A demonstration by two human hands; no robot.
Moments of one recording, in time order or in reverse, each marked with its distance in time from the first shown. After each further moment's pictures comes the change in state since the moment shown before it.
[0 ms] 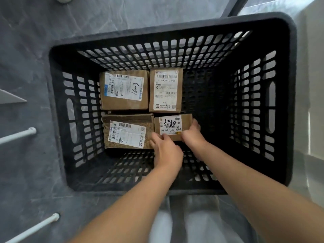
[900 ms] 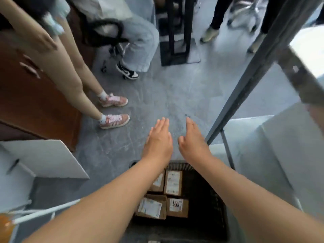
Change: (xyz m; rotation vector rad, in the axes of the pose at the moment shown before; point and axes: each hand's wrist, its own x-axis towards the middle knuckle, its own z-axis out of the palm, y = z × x) left_hand -0.237 0.150 -0.419 -0.039 0.506 0.666; right_hand -0.393 -0.319 -0.143 -0.490 0.353 -0.809
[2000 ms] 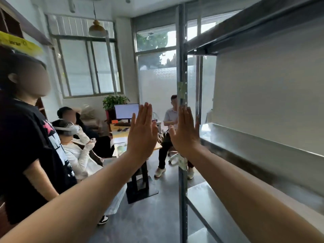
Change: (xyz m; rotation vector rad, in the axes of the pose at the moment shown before) left_hand -0.158 0.303 -0.494 0.117 0.901 0.843; right_hand -0.283 -0.329 -0.424 -0.302 1.124 -0.290
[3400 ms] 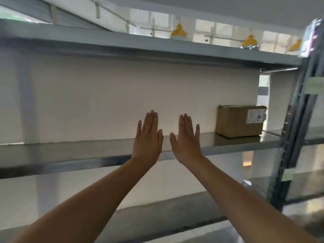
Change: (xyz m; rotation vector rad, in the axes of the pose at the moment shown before) left_hand -0.291 0.653 -0.314 -0.996 -0.242 0.817; right_hand -0.550 0.105 -0.638 -1.023 0.310 0.894
